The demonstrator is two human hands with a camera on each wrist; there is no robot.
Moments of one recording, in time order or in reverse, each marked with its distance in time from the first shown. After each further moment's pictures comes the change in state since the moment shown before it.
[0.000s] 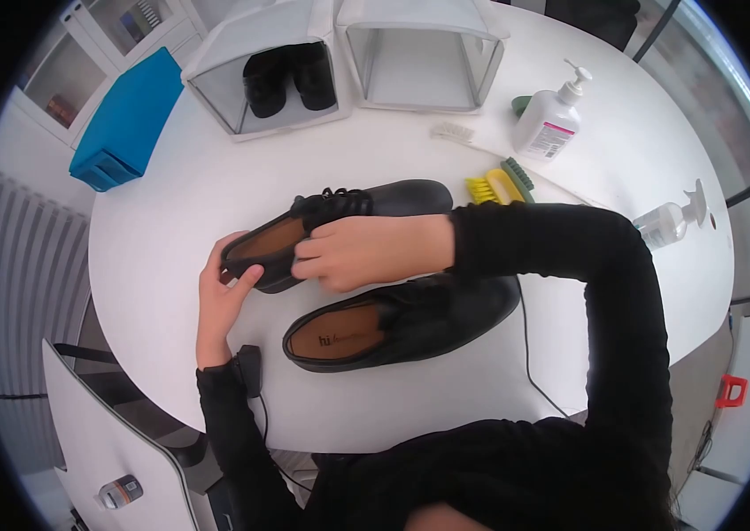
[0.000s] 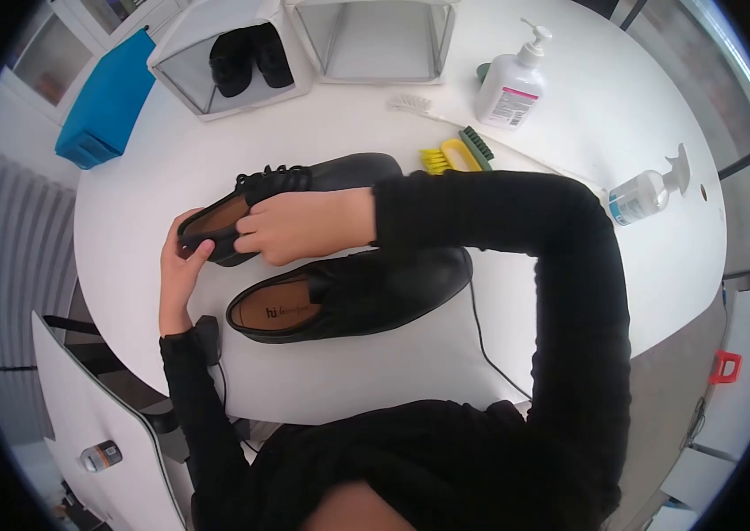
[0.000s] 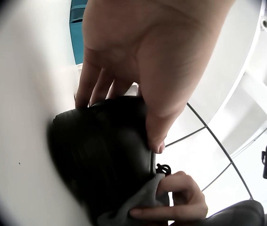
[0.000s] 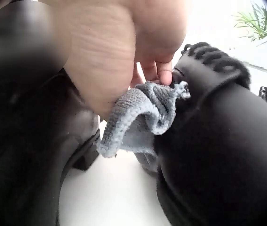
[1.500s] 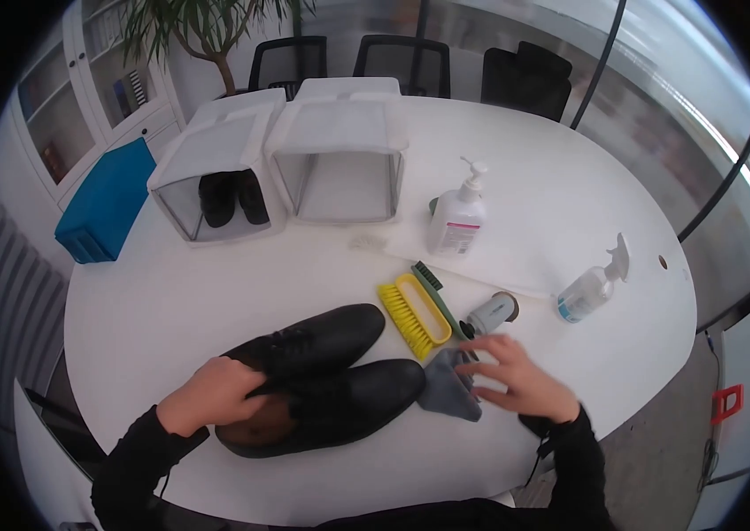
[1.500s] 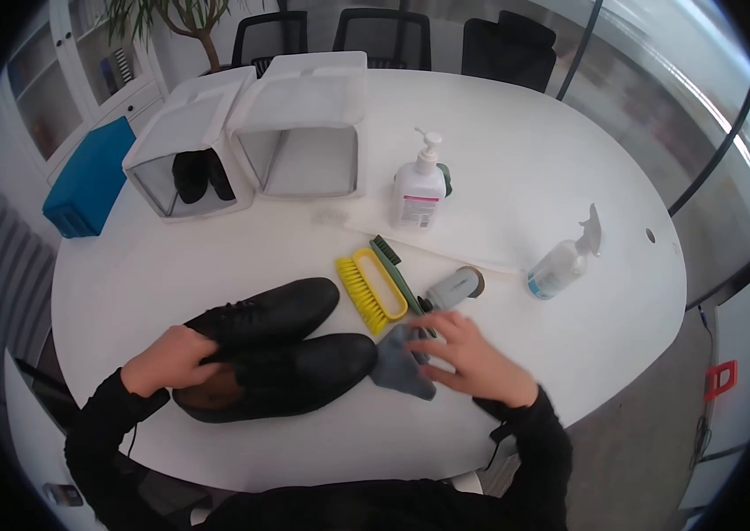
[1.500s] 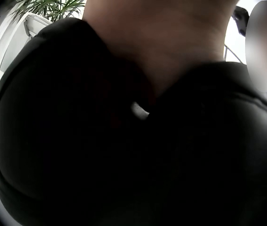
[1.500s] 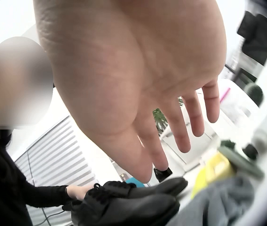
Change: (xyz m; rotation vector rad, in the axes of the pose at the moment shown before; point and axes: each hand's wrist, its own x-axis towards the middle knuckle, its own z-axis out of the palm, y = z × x) left_hand 0.015 0.111 0.070 0.859 -0.716 0.361; right_hand -0.218 -0.160 -0.134 0.495 0.011 1.171
